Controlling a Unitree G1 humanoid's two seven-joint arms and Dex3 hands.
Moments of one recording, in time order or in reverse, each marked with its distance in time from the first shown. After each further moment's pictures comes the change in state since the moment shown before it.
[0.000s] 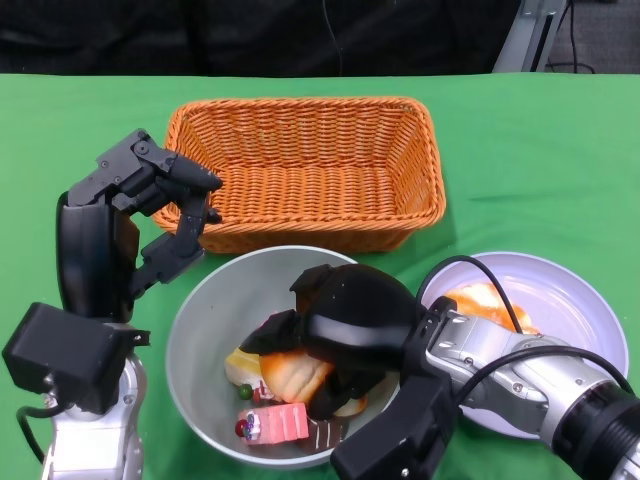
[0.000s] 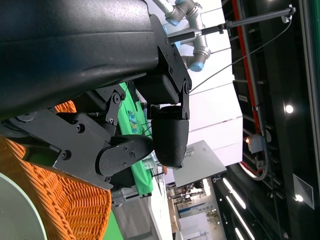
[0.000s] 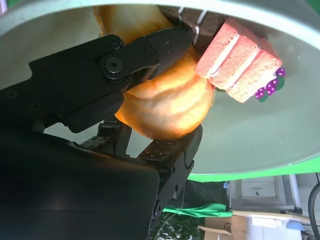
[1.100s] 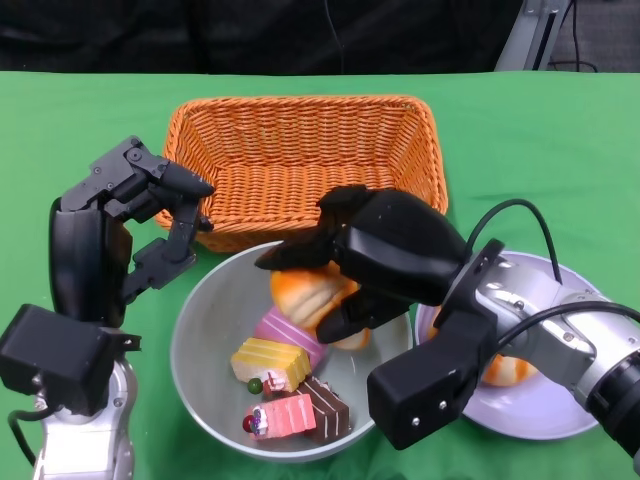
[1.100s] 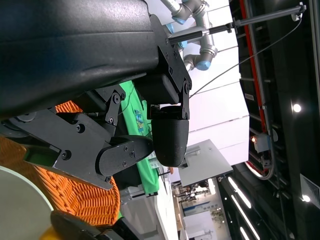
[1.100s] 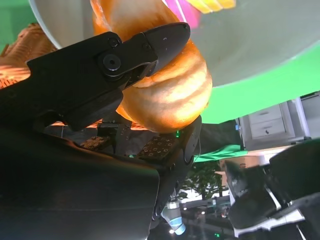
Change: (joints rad) left arm 0.000 0.024 0.002 0.039 -0.028 -0.011 -0.023; right arm -0.026 -0.068 -0.170 -0.089 0.147 -0.088 0.002
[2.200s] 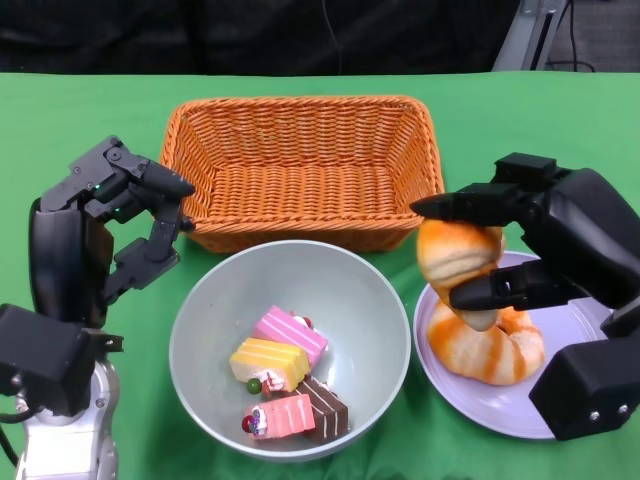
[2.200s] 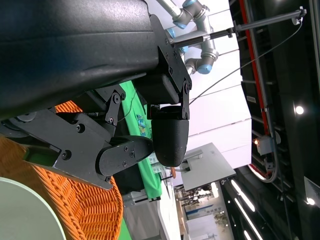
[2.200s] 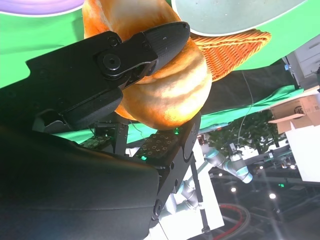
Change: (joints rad) left arm 0.008 0.033 0.016 -0.008 -0.021 0.010 -0.010; right arm 0.346 -0.224 -0.392 -0.329 0.230 -0.030 0.087
